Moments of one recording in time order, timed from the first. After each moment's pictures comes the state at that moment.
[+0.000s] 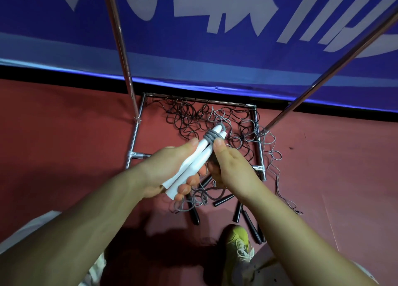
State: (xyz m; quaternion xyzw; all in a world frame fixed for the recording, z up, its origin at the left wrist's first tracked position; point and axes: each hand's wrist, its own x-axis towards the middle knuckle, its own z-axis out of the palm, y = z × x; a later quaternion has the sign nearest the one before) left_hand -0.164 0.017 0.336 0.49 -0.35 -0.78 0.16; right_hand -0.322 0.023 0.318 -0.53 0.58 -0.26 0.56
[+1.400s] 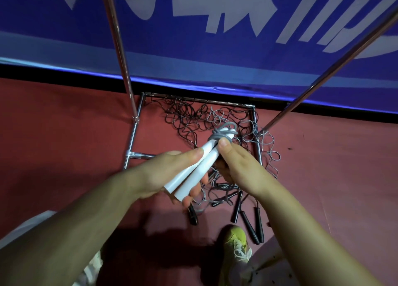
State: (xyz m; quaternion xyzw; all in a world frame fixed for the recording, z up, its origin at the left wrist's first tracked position) left_hand -0.162 0.023 0.334 0.44 -0.43 -0.77 0.16; right_hand -0.341 0.020 0.336 -0.57 0.50 -0.27 0.60
